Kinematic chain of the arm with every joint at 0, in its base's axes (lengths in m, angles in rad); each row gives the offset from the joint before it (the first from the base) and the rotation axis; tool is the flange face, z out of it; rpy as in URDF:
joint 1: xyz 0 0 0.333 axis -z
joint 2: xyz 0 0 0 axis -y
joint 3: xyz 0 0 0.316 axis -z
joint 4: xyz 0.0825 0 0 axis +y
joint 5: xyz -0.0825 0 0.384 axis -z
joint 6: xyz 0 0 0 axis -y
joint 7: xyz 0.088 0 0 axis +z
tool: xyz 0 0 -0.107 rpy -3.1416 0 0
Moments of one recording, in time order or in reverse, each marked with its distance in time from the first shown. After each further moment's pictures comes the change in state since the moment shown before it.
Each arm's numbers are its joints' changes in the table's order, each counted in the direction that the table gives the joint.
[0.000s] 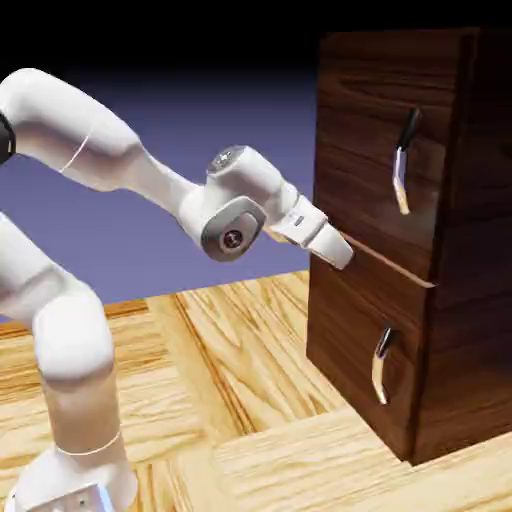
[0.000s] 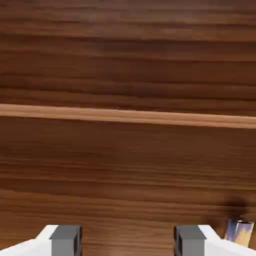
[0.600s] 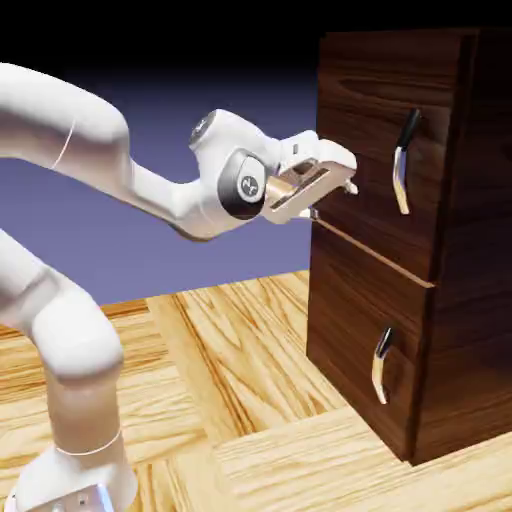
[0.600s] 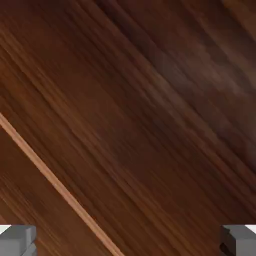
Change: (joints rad) arm -0.175 0.082 0.217 -0.136 0.783 0.012 0.220
